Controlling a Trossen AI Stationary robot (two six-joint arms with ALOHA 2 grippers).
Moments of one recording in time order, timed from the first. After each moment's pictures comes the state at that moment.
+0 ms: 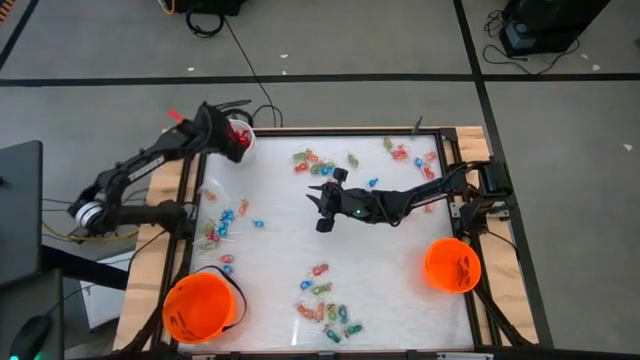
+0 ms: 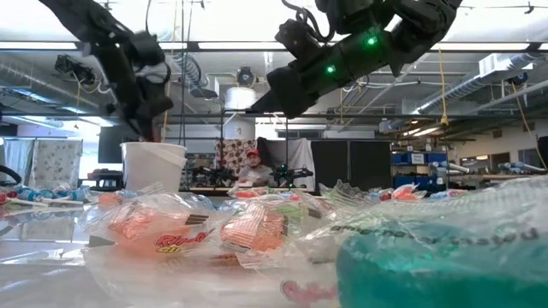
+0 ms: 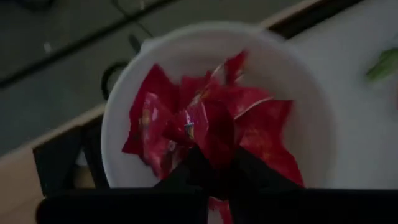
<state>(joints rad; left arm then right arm) 0.98 1.13 0.80 -0.58 -0.16 -0.04 0.02 1.79 0.95 0.52 0.50 -0.30</state>
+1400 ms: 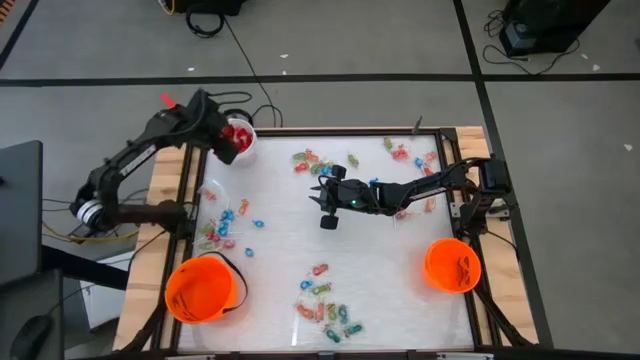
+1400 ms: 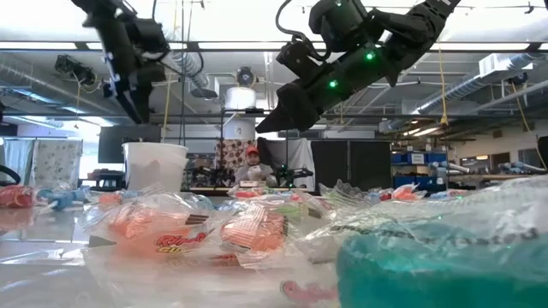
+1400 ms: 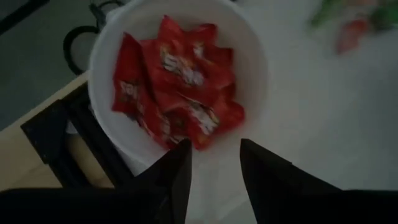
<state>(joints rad) 0.97 1.14 1.06 -1.01 -0.01 0.03 -0.05 1.79 0.95 0.39 0.31 -0.23</state>
